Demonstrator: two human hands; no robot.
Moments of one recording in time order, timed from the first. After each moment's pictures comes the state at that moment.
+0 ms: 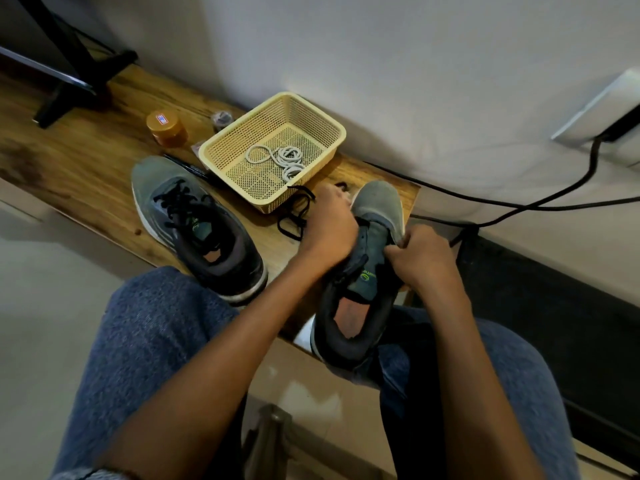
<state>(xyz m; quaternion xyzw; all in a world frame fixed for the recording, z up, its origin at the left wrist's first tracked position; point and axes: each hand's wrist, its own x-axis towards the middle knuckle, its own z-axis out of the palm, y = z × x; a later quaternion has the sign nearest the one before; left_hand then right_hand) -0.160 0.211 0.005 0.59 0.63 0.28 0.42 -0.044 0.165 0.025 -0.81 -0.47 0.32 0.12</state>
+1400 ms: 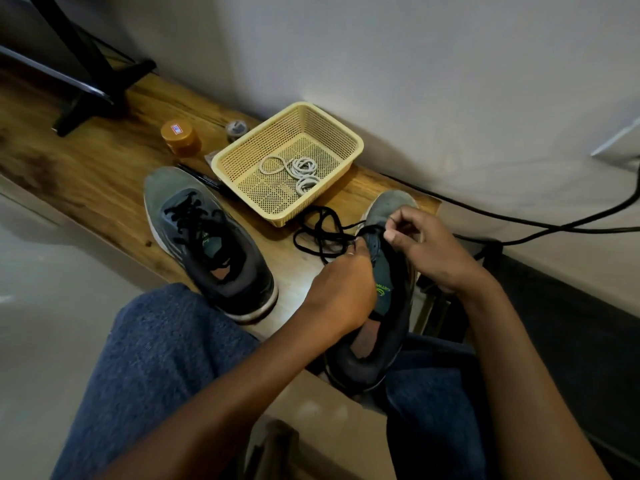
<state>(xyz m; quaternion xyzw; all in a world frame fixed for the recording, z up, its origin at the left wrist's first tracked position) -0.168 0.176 0.009 0.72 0.61 0.03 0.34 -0.029 0.208 0.007 -0.59 -0.62 0.44 0.28</state>
